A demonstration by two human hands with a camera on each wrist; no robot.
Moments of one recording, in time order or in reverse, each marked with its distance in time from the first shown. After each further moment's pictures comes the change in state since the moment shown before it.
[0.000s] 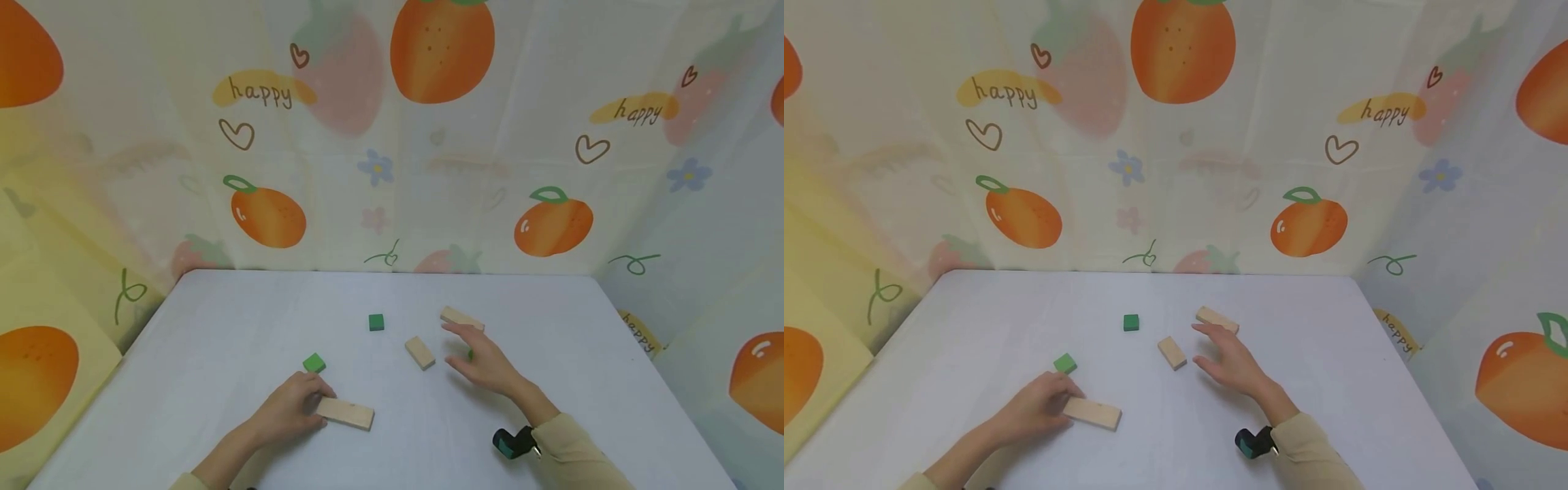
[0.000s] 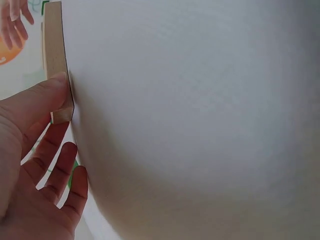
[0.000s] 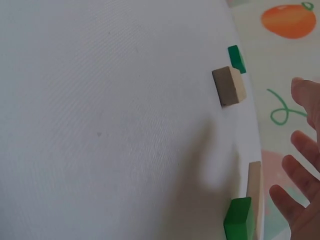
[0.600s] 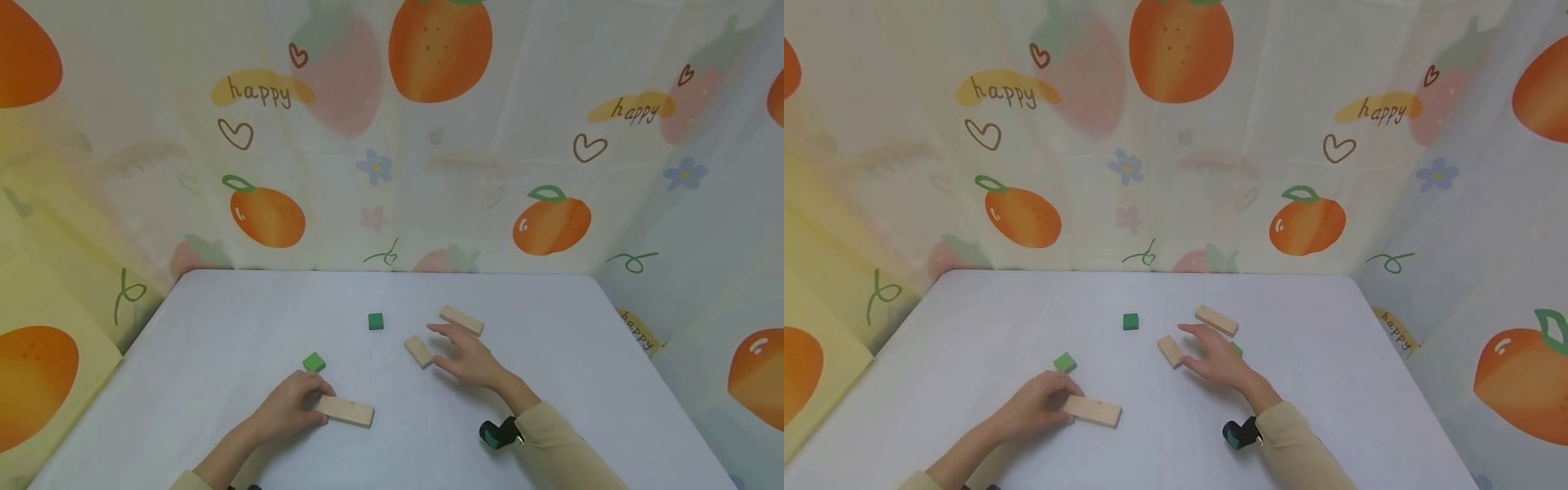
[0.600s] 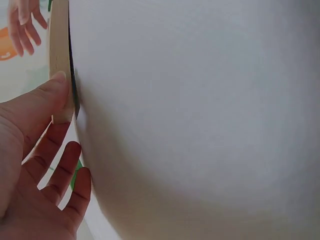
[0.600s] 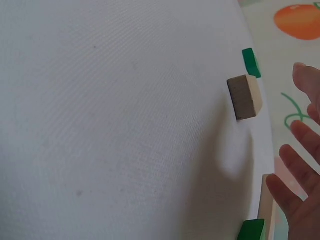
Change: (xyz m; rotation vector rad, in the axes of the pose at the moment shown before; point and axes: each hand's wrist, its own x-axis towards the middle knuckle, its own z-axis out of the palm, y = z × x) left_hand 0.003 -0.003 -0.002 -0.080 -0.014 -0.025; right_hand 0.014 -0.004 0.016 0.060 -0.084 0.031
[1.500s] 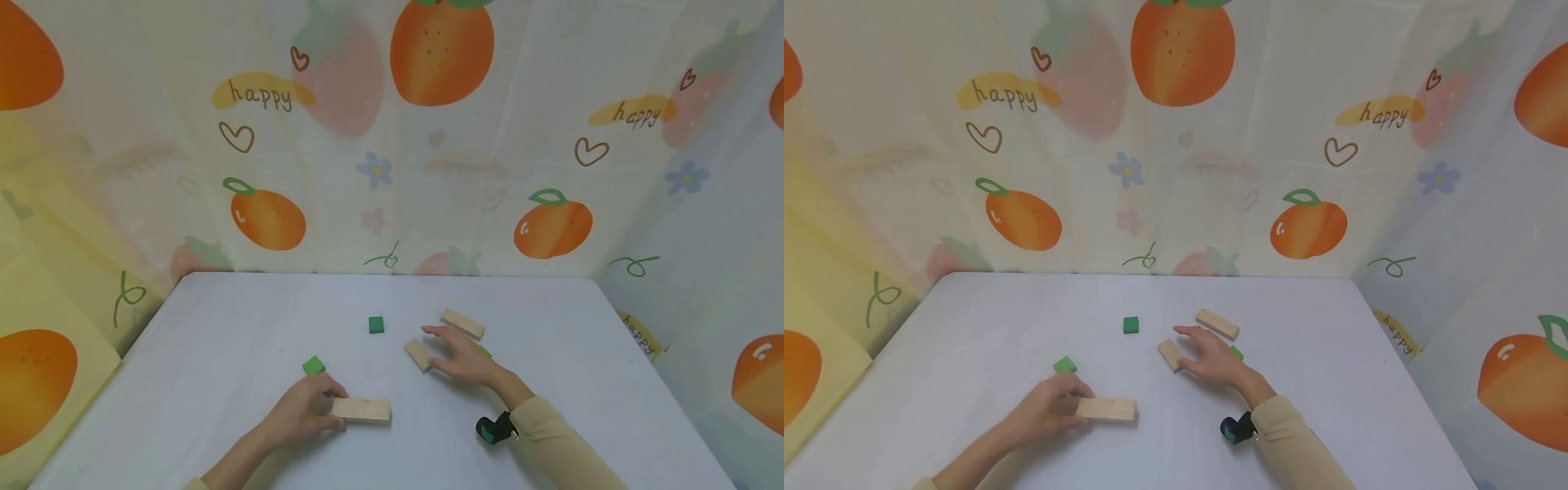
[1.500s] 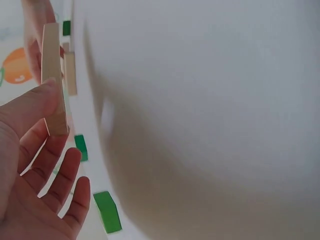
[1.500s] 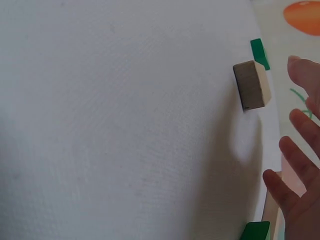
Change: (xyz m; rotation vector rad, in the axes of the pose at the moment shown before) left_hand 0.003 0.020 0.004 -0.062 0.048 0.143; right_hand 0.013 0.009 0.005 0.016 -0.118 0.010
